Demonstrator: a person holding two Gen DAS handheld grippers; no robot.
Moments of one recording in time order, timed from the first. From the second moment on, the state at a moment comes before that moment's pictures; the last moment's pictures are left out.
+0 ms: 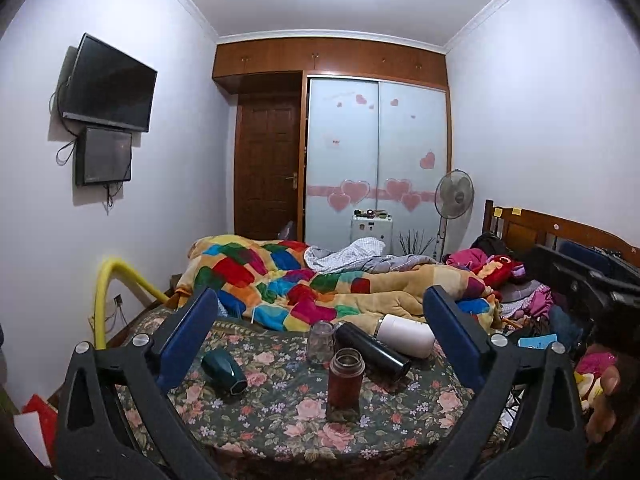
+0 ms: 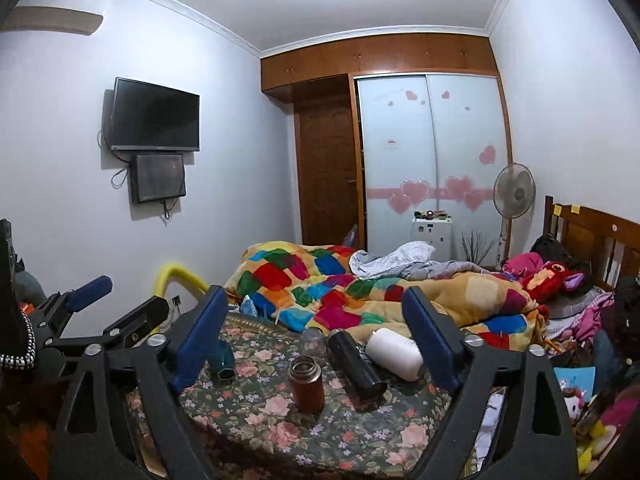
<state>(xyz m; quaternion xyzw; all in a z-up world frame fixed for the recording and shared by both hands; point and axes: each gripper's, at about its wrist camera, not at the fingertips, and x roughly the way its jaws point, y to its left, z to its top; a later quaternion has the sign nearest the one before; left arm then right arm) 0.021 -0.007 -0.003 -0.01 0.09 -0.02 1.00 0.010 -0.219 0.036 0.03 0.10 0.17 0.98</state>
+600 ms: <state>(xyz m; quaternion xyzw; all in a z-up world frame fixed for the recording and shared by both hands) 0.014 -0.002 -0.008 -0.02 0.09 0.00 1.00 -0.009 -0.224 0.029 0.02 0.11 0.15 0.98</state>
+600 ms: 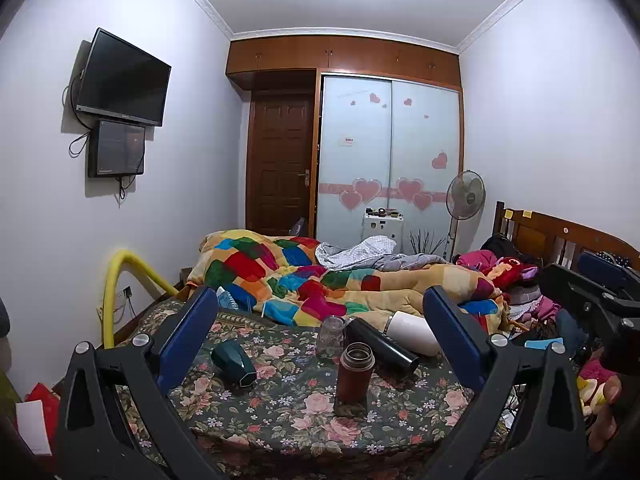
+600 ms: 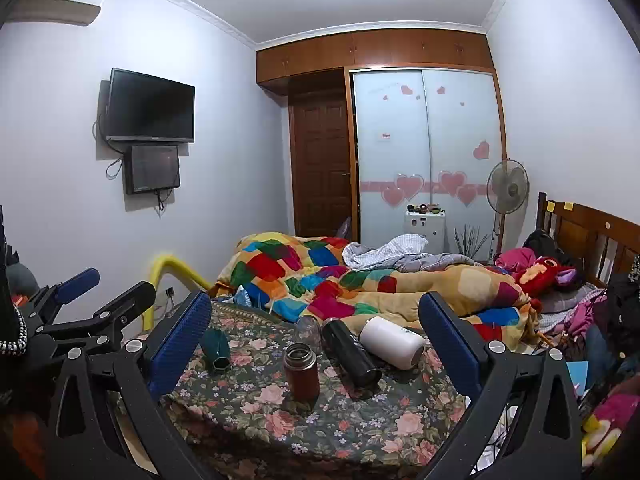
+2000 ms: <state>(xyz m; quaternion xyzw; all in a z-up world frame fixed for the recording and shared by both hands) 0.020 -0.011 -0.014 -0.02 0.10 -0.01 0.99 -0.011 -0.223 0.028 0.03 0.13 0.16 0.98</state>
